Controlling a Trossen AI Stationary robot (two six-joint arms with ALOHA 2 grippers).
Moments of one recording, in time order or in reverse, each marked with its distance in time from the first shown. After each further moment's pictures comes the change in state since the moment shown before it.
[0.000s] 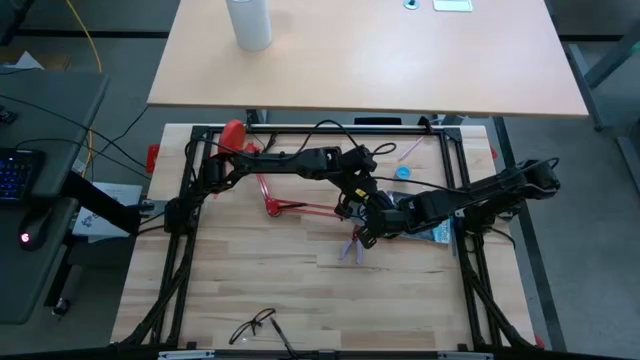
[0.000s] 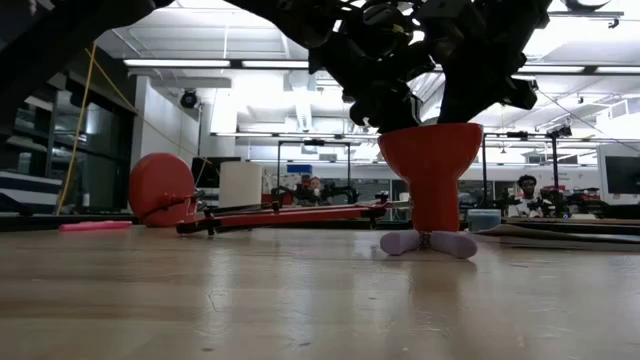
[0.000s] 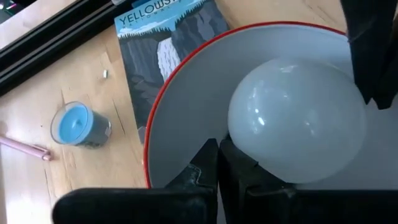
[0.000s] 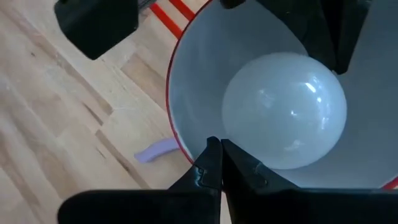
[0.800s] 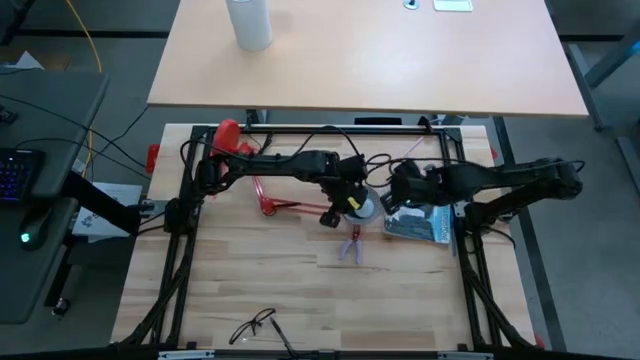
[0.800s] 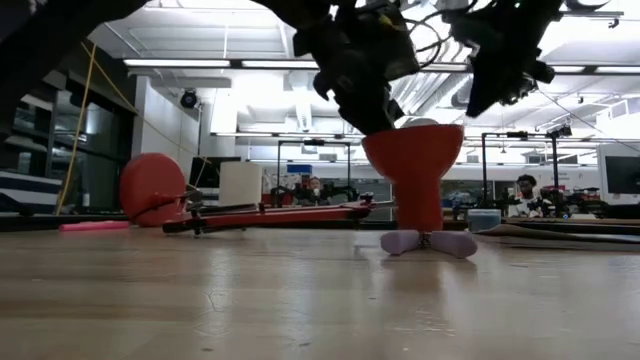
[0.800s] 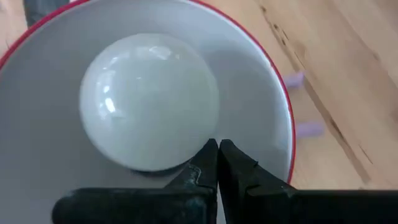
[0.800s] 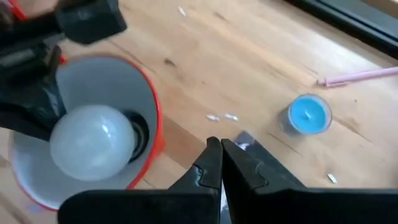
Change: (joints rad) left arm -0.024 -0.034 0.000 -0.283 0.073 -0.120; right arm -0.171 -0.238 -0.006 -0.291 0.170 -0.134
